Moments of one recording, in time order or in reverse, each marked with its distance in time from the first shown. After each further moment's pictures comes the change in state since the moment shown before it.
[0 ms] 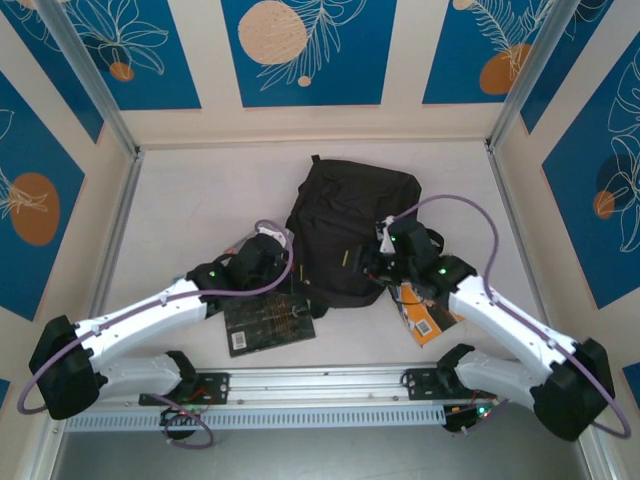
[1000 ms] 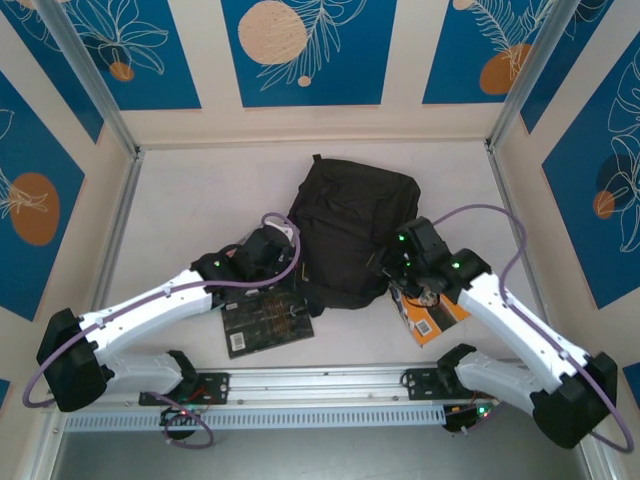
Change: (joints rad) left arm 0.000 0.060 0.103 -0.108 0.001 0.051; right arm -0.061 -0.038 0.108 -0.398 0.180 0.221
